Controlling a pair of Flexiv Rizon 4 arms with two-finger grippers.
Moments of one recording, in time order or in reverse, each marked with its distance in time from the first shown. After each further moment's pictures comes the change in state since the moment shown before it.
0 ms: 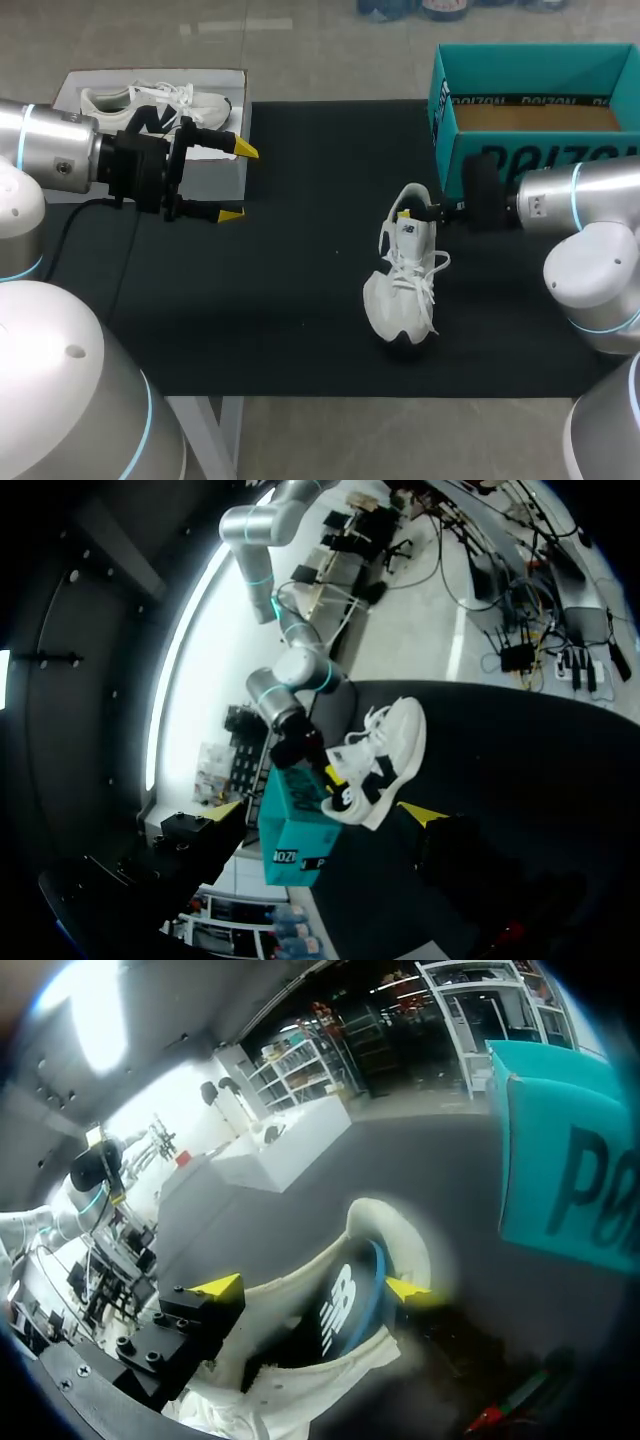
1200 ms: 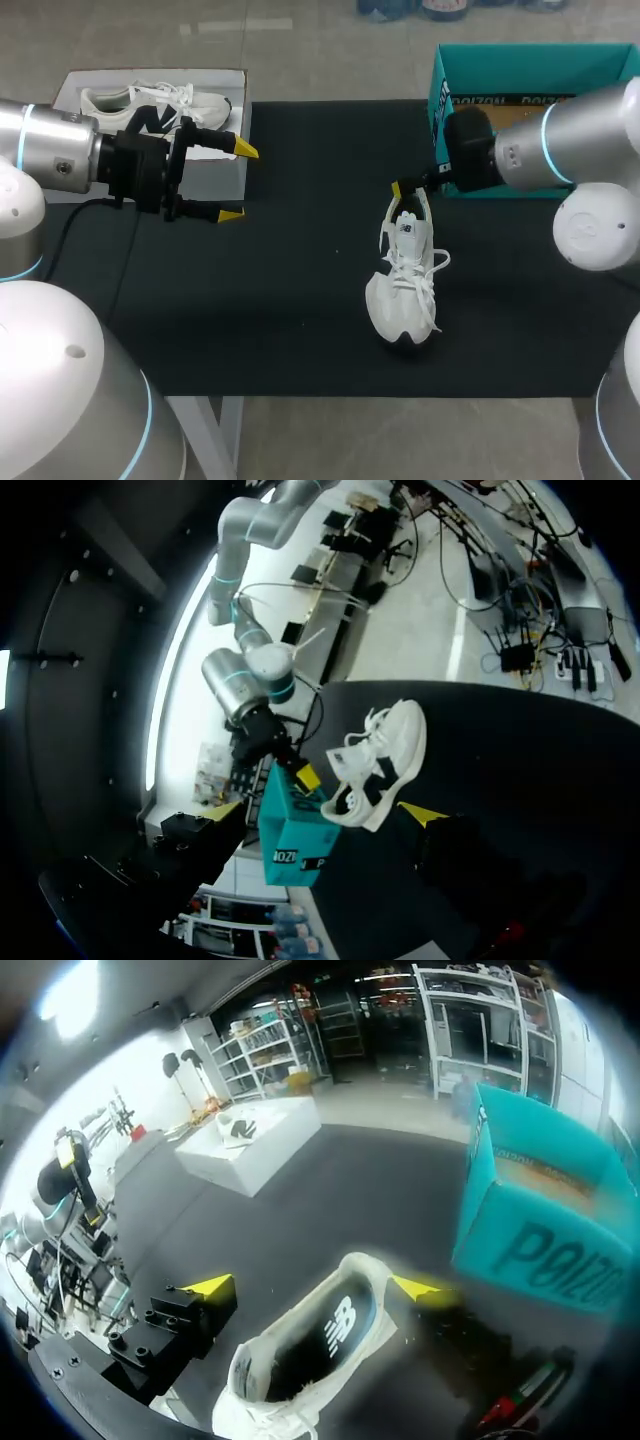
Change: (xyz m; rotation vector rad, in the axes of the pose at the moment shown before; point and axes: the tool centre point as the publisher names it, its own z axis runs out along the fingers) left arm 0.000 0.000 0.000 0.000 0.000 0.000; right arm 0.022 0.050 -0.025 0.132 -0.253 -0.047
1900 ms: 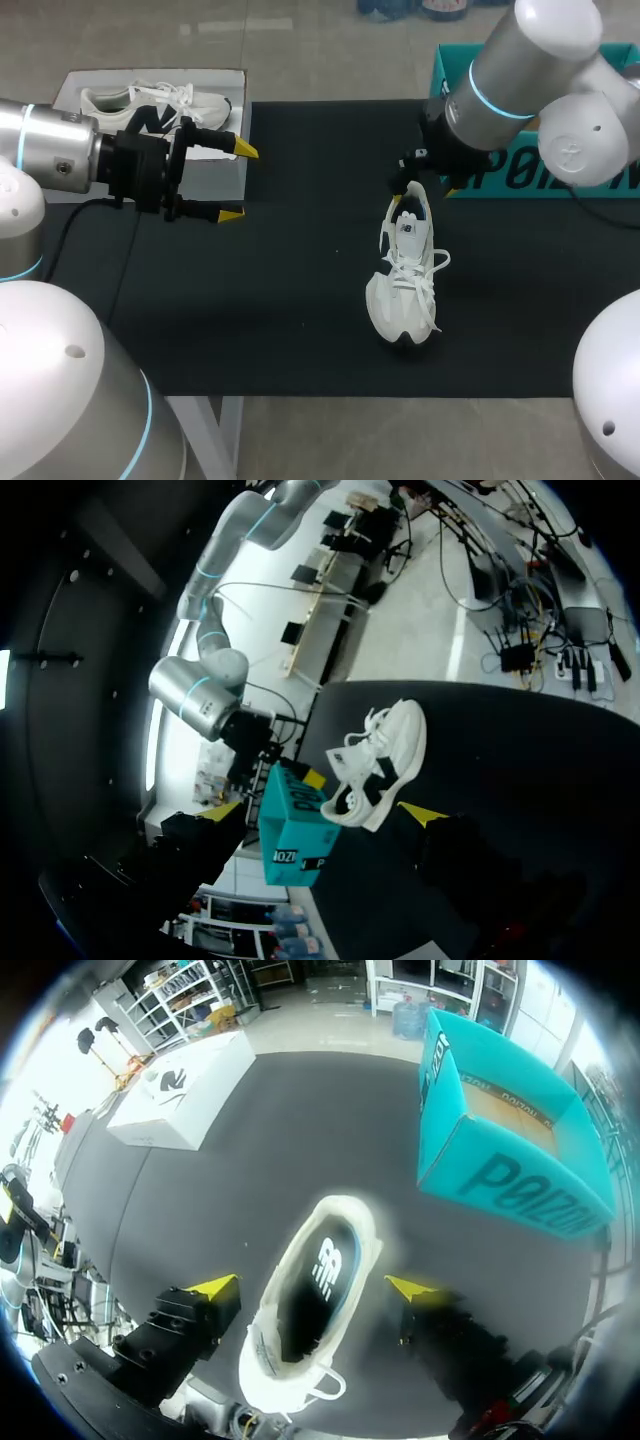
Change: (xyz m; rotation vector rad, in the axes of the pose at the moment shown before) left arm 0.000 0.000 0.000 0.000 0.000 0.000; right arm 0.006 -0.018 -0.011 0.342 -0.253 0.199
